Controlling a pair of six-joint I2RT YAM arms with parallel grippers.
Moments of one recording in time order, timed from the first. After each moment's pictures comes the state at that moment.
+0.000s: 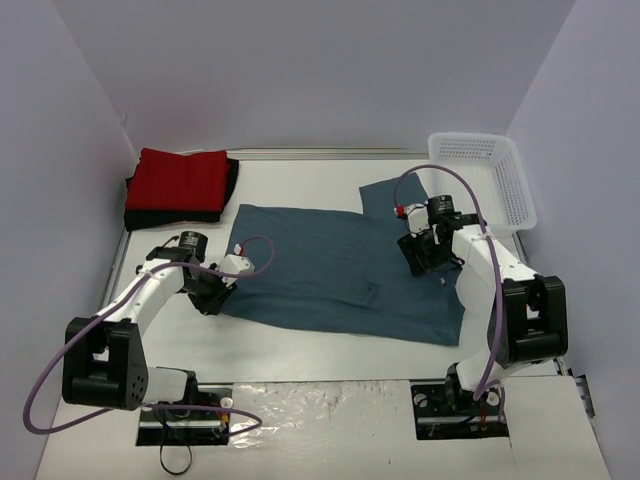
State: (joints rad) left arm -0.11 1.32 0.82 -0.88 0.32 0.79; right arm 0.13 1.54 1.02 -0.69 -0.10 -0.37
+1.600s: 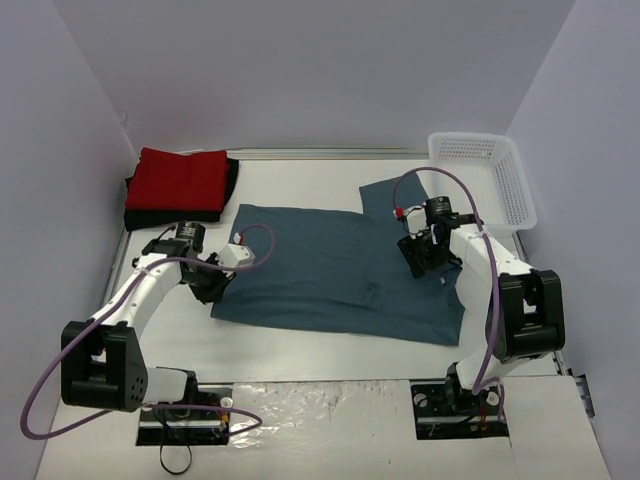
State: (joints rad) left arm -0.11 1.32 0.90 -0.89 0.37 0.79; right arm 0.13 1.57 1.02 -0.68 -0.07 -0.37
